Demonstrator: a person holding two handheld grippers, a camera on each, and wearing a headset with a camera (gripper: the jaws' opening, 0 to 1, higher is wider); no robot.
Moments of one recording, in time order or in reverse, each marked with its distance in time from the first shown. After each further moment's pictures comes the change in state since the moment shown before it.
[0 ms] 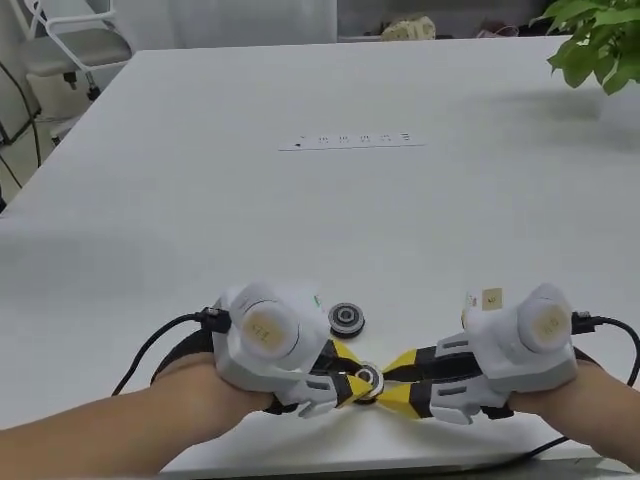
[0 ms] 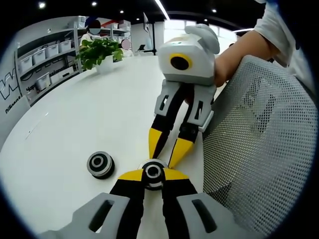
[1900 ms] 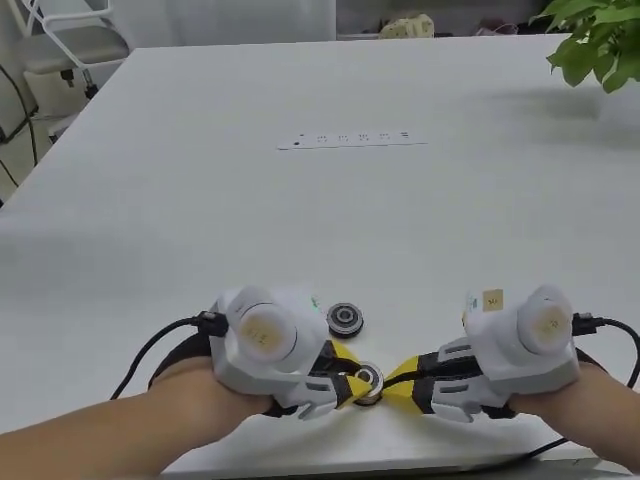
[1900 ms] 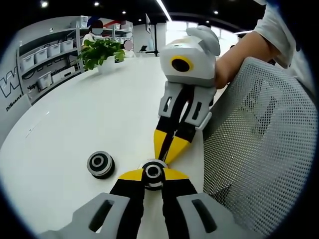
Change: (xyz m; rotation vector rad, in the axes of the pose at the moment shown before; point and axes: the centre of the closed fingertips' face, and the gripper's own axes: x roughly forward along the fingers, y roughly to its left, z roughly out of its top) left arm -0.002 -0.001 -0.002 -0.015 -0.013 0.008; right arm 0.000 -0.007 -0.009 0.027 0.021 -0.016
